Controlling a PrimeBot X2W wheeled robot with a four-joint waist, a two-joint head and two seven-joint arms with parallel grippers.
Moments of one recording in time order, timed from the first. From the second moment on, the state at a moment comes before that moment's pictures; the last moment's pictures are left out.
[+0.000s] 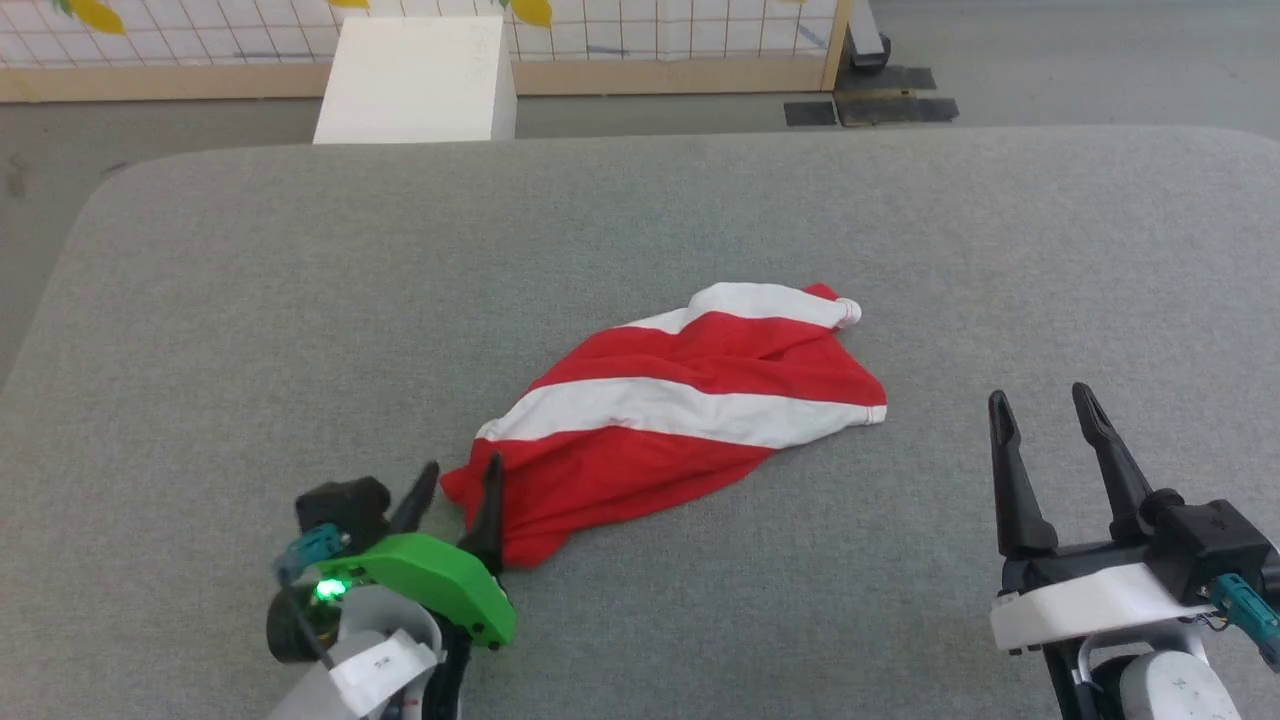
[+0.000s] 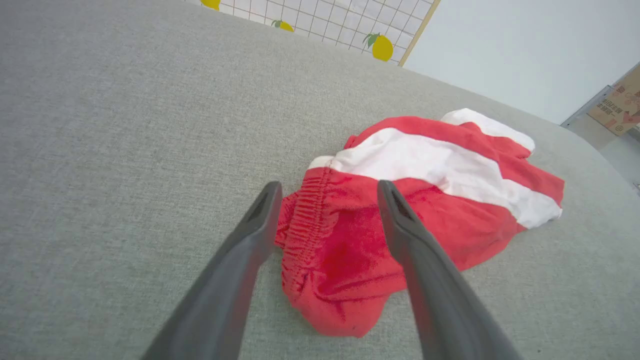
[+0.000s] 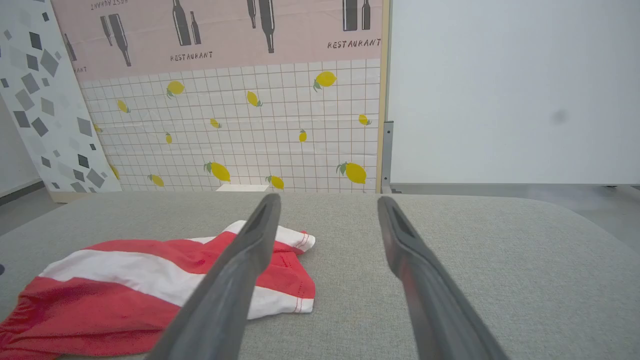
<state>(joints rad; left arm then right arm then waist) -0.28 0.31 -0.60 0.35 -0.88 0.19 -0.22 -0.04 -0.05 -0.03 0.06 0.10 0.13 -0.26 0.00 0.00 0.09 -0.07</state>
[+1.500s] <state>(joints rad) -0.53 0.39 -0.66 0.37 -0.75 0.18 0.48 -0.03 -0.05 -0.05 0.04 0.11 0.13 -0.26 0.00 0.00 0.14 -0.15</state>
